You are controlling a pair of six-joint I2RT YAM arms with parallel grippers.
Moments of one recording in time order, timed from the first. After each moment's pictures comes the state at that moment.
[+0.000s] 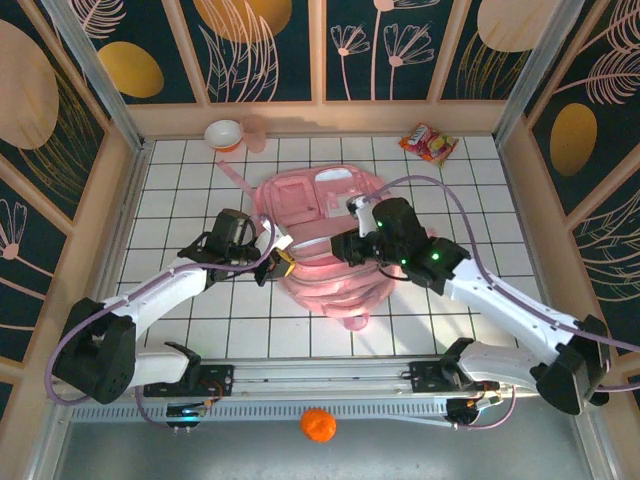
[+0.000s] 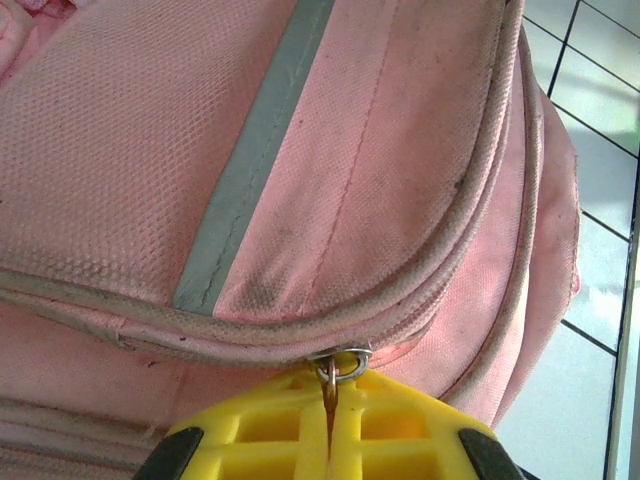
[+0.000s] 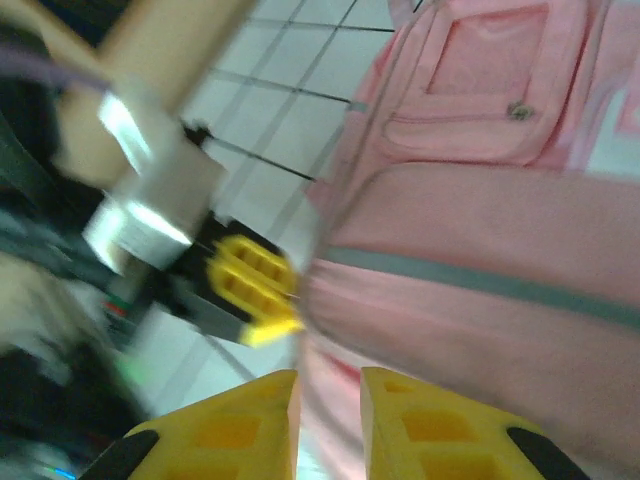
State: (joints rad) left arm -0.46 1.29 0.69 -0.23 0.64 0.21; right arm 0.81 1.11 0.93 -0.36 -0.21 0.57
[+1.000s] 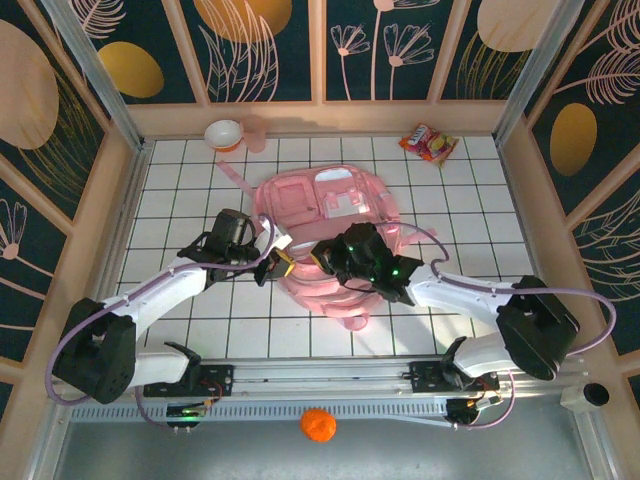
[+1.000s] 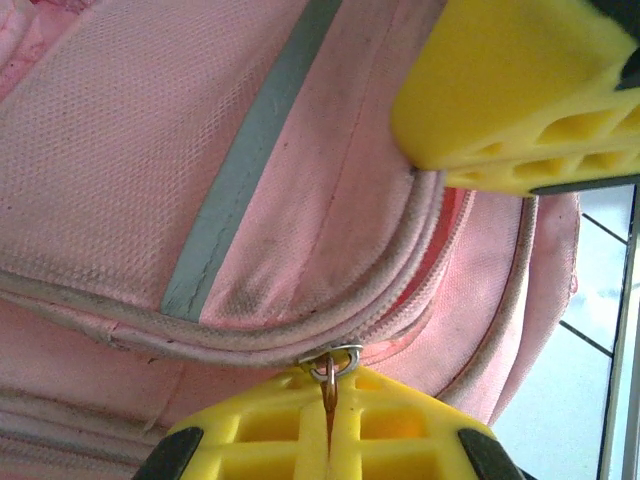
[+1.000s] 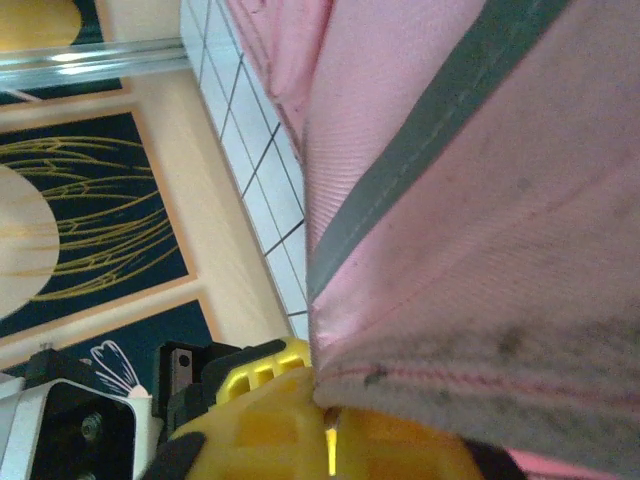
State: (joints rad) left arm -0.46 1.29 0.69 -0.24 0.64 0.20; right arm 0.89 1.36 0.72 0.16 -0.10 1.60
